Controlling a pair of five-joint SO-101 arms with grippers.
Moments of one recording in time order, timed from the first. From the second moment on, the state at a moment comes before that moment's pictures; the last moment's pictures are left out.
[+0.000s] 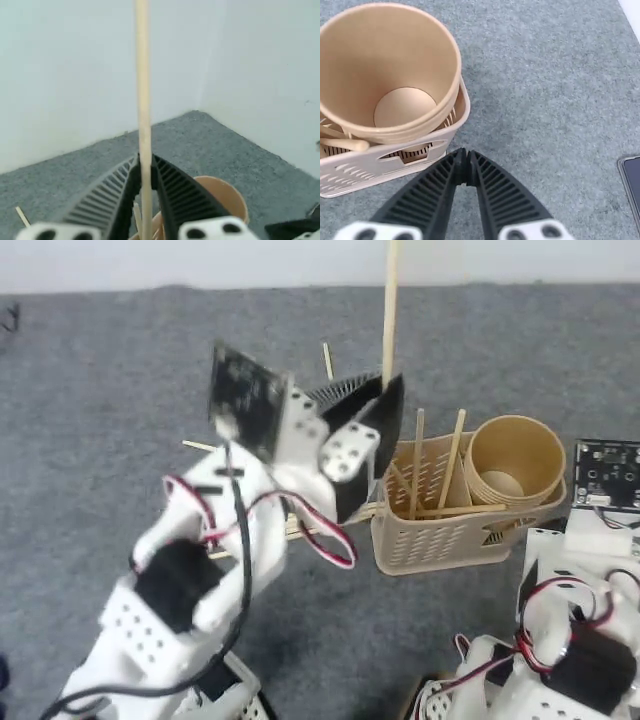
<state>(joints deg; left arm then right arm) 38.1 -45.6 20.6 46.3 16.2 23.2 -71.7 31.7 90.8 18.5</state>
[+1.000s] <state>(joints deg) 39.8 -45.3 36.5 21.9 13.9 20.7 -72.4 33.5 90.8 18.5</state>
